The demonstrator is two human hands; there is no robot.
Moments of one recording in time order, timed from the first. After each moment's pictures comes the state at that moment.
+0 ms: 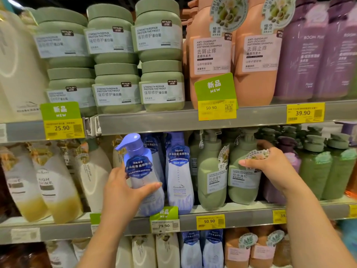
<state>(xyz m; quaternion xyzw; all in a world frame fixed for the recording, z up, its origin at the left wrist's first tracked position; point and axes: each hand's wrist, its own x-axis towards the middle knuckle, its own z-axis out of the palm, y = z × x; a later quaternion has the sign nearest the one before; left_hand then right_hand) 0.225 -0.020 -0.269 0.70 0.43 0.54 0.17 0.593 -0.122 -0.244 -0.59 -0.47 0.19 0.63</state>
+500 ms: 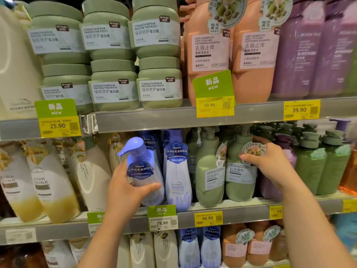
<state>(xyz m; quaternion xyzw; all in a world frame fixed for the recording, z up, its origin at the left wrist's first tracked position) 0.232 -0.011 -0.277 0.70 0.39 0.55 0.22 0.594 -0.119 -0.245 -0.66 -0.46 0.11 0.59</state>
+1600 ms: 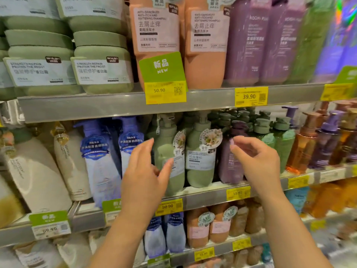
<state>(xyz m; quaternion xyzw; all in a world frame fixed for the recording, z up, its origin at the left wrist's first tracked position) 0.356 -0.094 -0.259 0.78 0.36 0.51 0.08 0.591 -0.200 -0.258 -0.65 -0.40 -0.04 0.65</state>
